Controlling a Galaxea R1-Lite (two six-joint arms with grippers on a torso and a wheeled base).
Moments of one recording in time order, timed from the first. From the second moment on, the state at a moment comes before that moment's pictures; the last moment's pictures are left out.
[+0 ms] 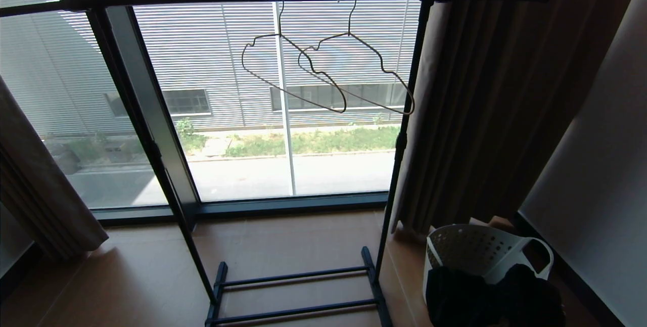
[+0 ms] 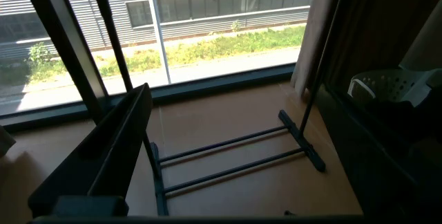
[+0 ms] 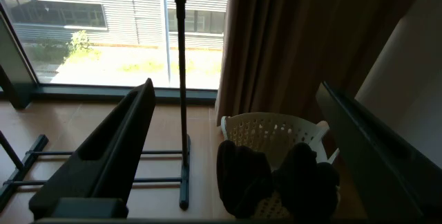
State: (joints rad) left arm 0.00 0.00 0.00 0.04 -0.19 0.04; right arm 0.01 0.00 0.00 -0.02 0.02 -0.02
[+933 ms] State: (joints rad) left arm 0.00 0.00 0.00 0.04 -0.19 0.04; right arm 0.01 0.00 0.00 -0.03 0.02 -0.02
